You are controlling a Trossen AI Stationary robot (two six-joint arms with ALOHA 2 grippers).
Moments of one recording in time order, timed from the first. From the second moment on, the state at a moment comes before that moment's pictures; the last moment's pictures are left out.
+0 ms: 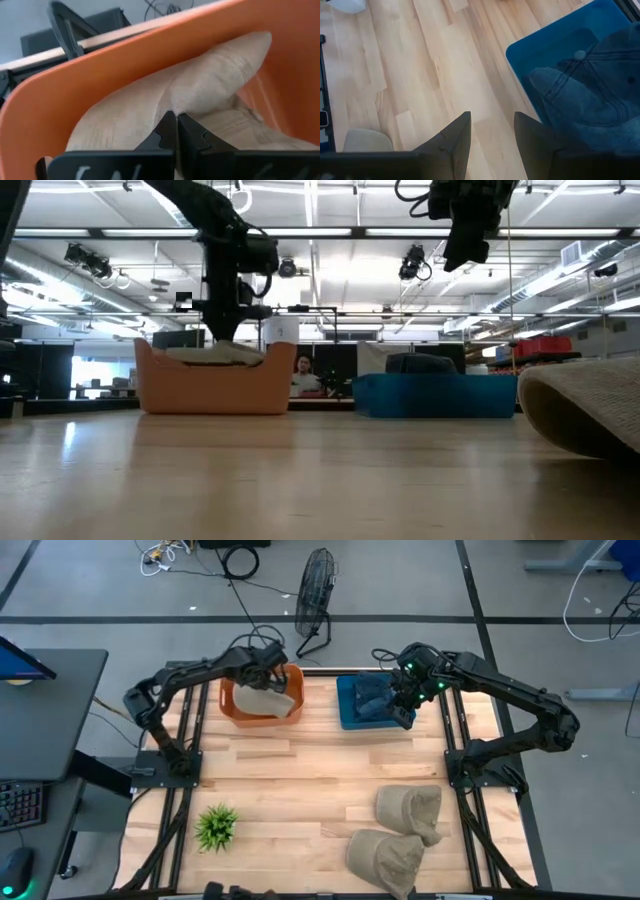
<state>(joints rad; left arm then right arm) 0.63 1.71 1.33 -0.90 -0.38 -0.63 -0.50 1.25 1.30 -1.10 -0.30 -0.01</state>
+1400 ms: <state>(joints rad) 0.52 1.63 1.33 -0.81 -0.16 -0.51 -0.33 1.22 1.30 -1.20 -0.31 0.07</state>
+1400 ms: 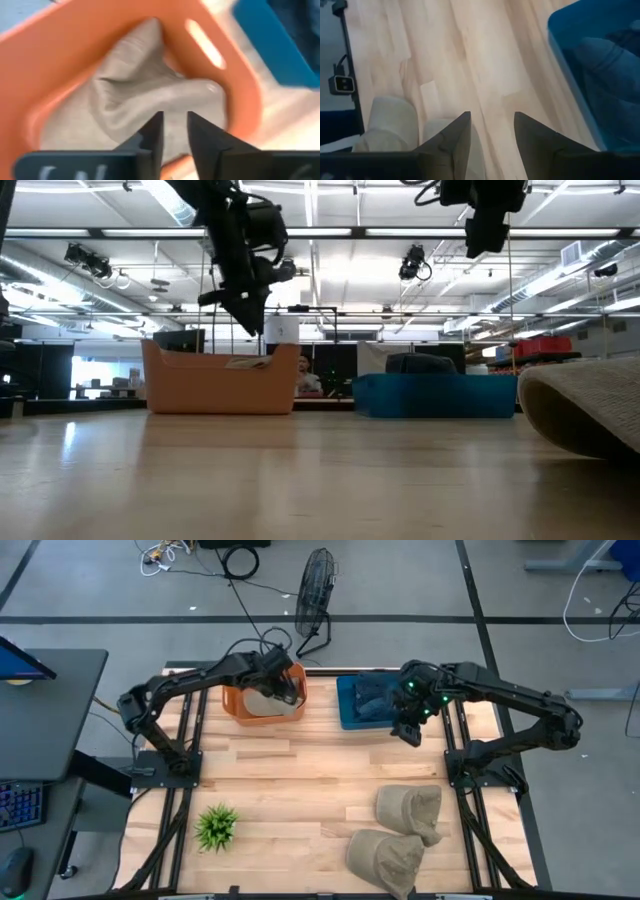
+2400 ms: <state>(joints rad) 0.55 1.81 1.33 -0.80 -0.16 -0.56 -0.26 1.22 1.30 -1.17 -0.31 0.12</state>
